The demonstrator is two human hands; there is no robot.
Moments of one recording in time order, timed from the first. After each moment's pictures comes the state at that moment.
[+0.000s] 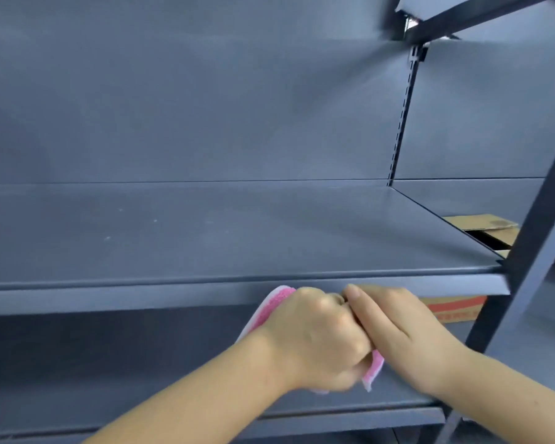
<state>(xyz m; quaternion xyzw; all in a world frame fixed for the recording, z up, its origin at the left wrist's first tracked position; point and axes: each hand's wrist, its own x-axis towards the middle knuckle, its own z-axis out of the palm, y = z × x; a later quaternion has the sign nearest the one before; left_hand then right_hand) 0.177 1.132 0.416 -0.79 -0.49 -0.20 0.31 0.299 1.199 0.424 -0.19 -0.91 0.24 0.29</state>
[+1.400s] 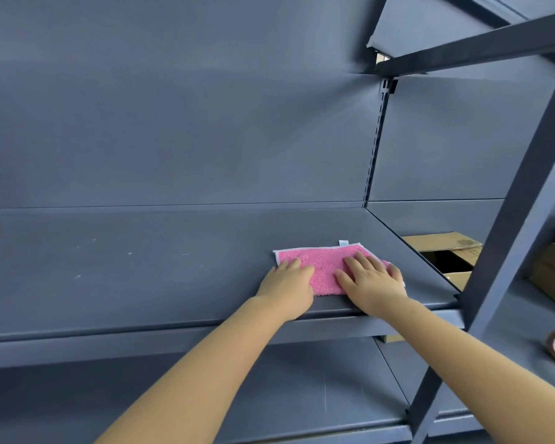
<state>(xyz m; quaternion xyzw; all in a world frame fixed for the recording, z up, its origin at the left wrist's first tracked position) 0.145 1.234 0.449 -0.62 -0.78 -0.08 -0.07 0.270 1.328 0.435 -0.47 -0.88 0.04 0.06</state>
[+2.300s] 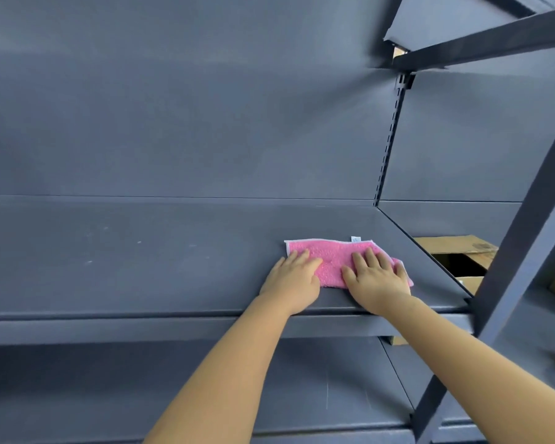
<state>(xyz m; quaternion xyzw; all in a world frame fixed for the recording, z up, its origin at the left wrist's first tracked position) 0.143 1.240 0.436 -0.60 -0.78 -0.16 -0.08 0.264 1.334 0.432 -0.47 -0.88 0.03 0.02</state>
